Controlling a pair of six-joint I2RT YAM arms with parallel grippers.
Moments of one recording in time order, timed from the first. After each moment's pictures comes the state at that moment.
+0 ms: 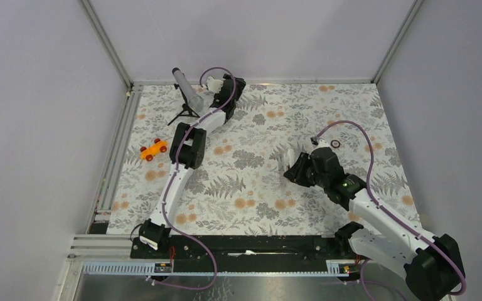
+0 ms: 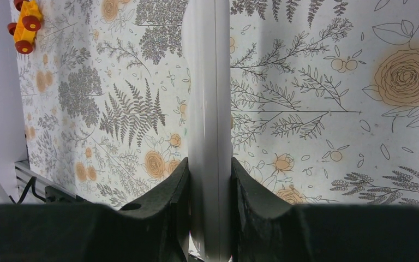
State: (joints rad) left arm -0.38 2.79 2.31 0.17 -0.39 -1.23; right arm 0.55 0.92 0.55 -0.31 -0.05 0.76
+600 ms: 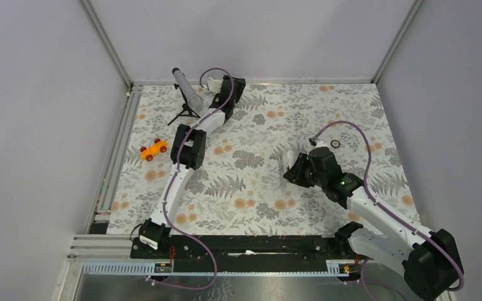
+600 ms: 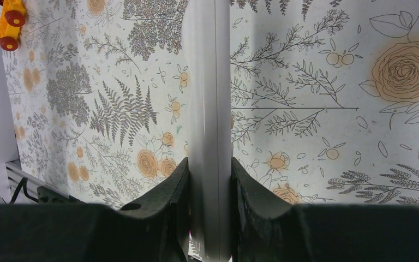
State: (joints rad) left arm -0.37 2.86 2.40 0.18 -0.31 -1.30; right arm 0.55 0.96 0.55 -0.31 -0.05 0.76
